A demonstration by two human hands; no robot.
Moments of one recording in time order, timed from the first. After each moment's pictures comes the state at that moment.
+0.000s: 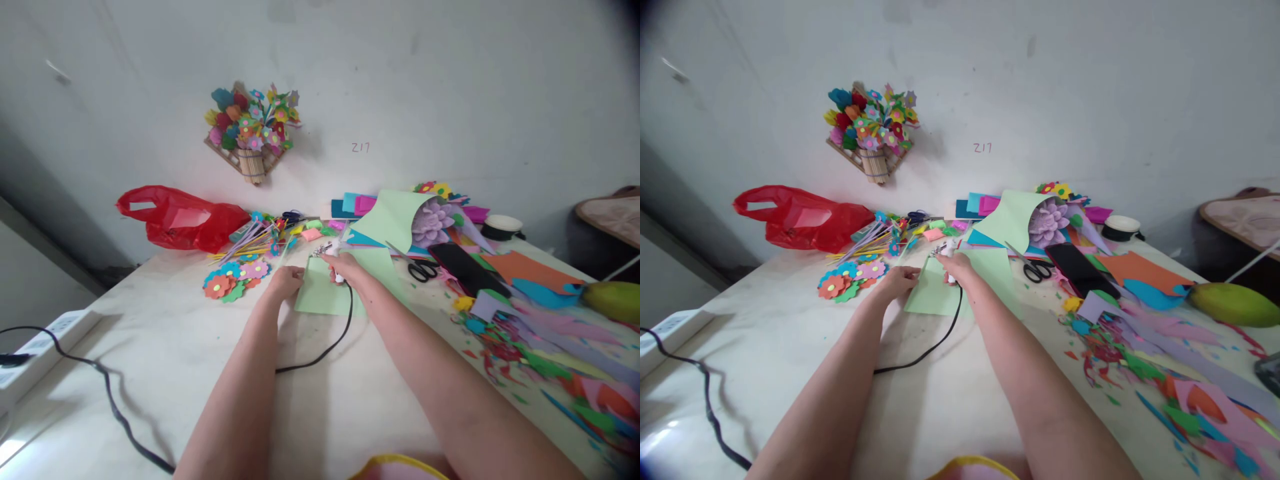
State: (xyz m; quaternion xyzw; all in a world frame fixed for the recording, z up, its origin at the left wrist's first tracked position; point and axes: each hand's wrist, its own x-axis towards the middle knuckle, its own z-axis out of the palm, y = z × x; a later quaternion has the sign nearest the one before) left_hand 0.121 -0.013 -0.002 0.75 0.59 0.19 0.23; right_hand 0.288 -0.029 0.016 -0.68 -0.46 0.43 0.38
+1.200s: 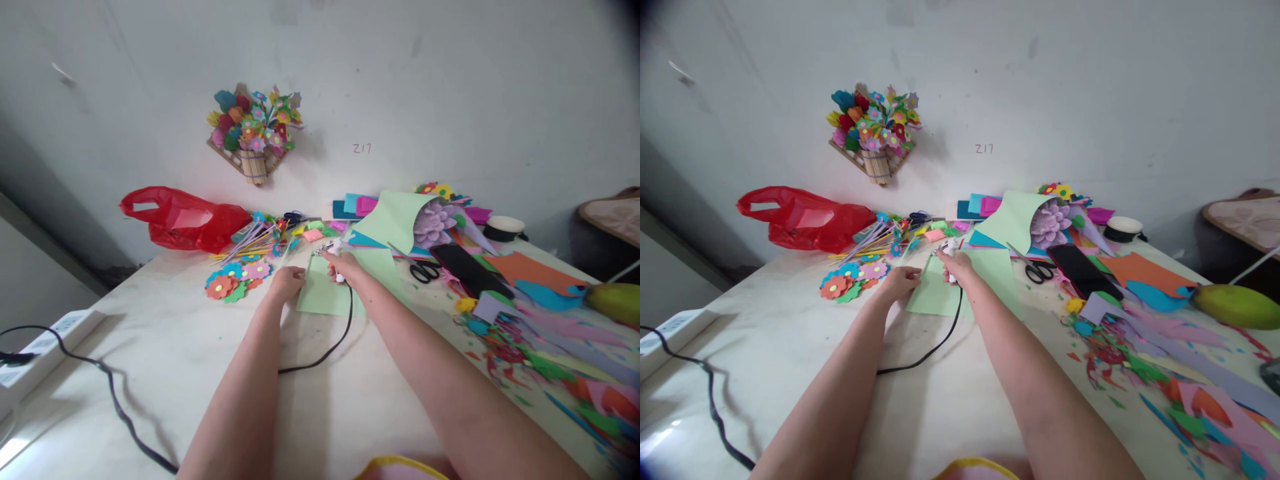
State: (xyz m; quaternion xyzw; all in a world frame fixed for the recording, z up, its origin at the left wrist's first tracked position) left_hand 0.120 -0.011 -0.006 0.74 0.60 0.21 0.23; right_hand 0.286 -0.025 0.016 -0.68 -0.44 0.44 0.39
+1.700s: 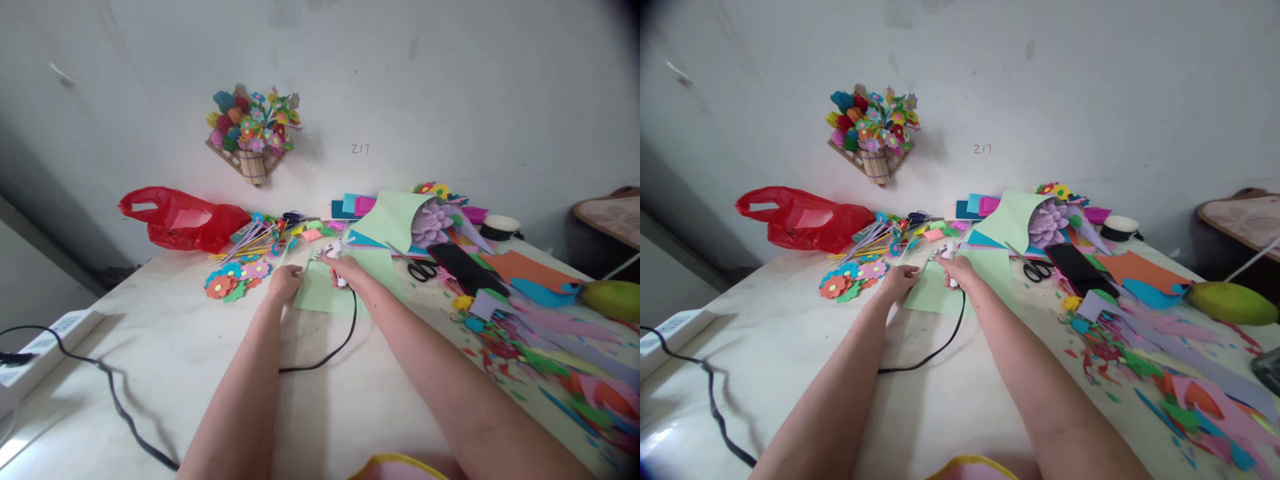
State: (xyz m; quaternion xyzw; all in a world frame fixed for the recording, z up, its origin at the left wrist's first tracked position) left_hand 0.122 -0.014 -0.005 0.73 0.62 0.21 0.19; right_hand 0.289 -0.041 0.015 -0.68 -0.45 0.44 0.38
